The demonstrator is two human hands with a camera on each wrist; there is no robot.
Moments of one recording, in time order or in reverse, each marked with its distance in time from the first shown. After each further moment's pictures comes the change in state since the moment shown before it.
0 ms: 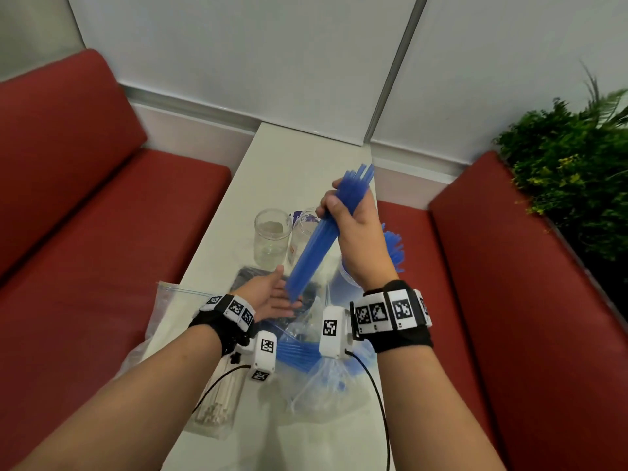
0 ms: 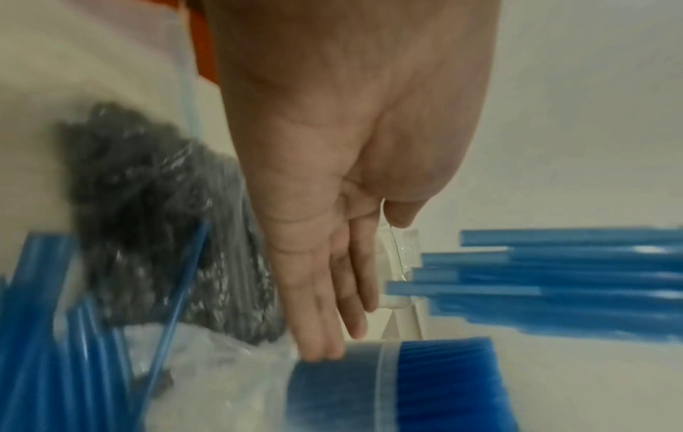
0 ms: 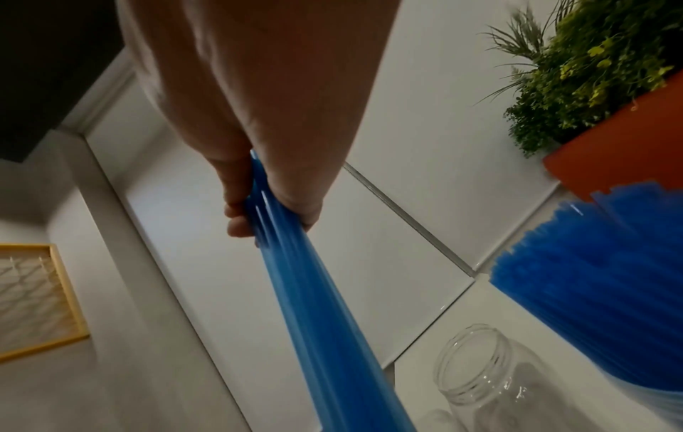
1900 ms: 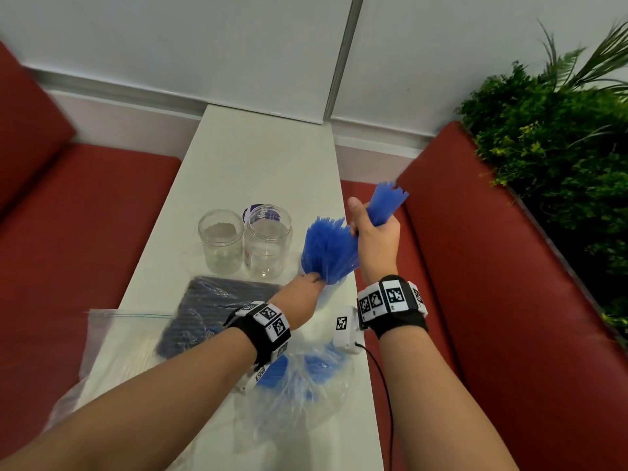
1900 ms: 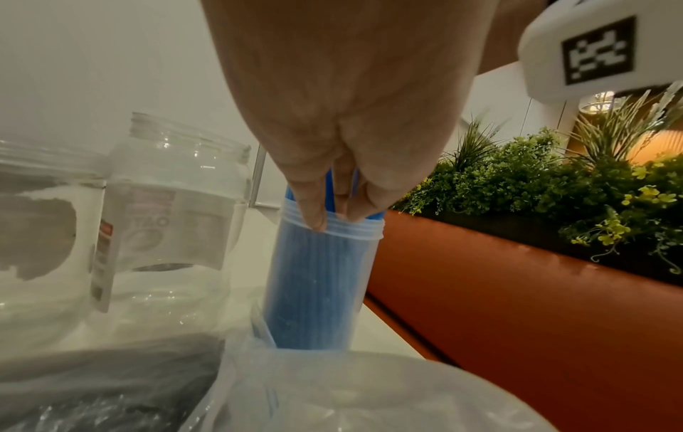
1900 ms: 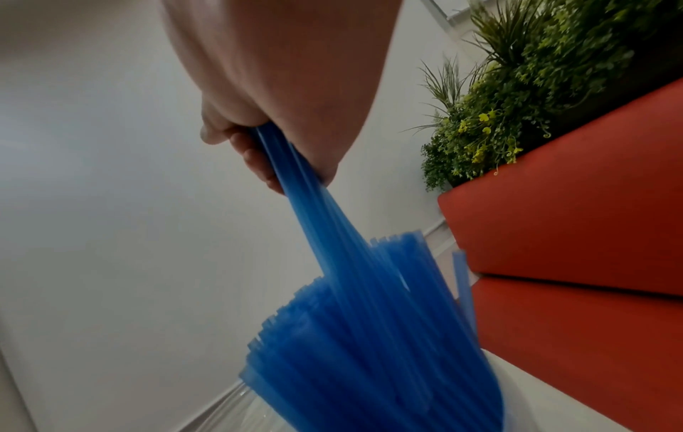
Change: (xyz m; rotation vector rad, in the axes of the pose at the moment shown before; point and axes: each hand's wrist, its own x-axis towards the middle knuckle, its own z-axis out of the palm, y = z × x) left_hand 0.088 -0.016 0.125 1.692 -0.041 0.698; right_hand 0.024 0.039 -0.132 -0.257 0.507 0.110
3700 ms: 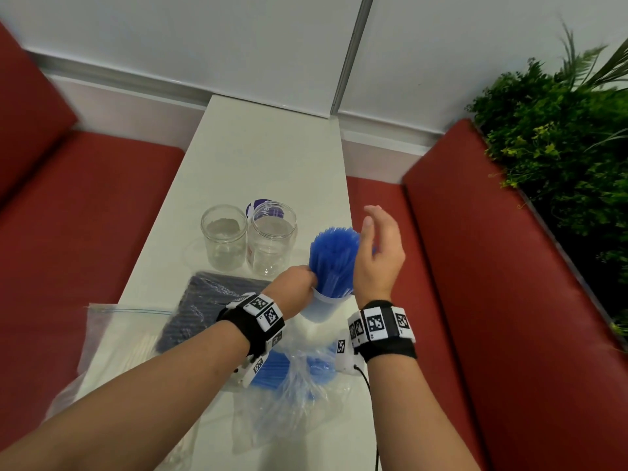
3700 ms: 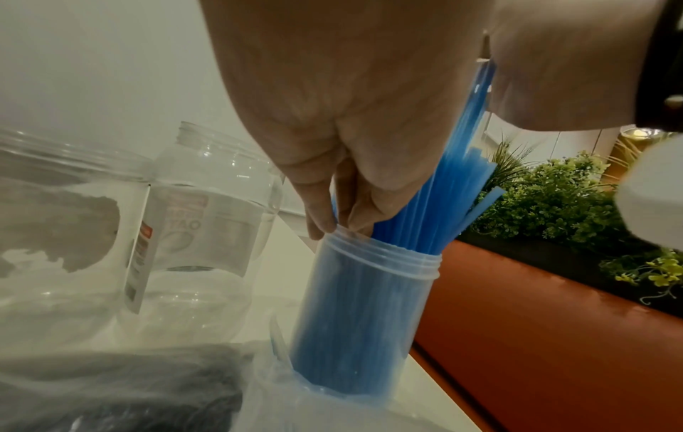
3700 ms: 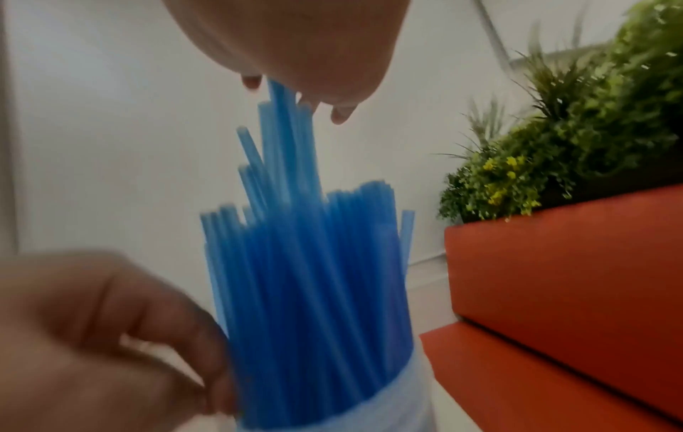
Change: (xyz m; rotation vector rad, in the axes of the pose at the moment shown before) left_hand -0.004 -0.006 -0.034 -0.101 0.014 -0.125; right_hand -0.020 0.037 0.004 -0.361 0.174 -0.462
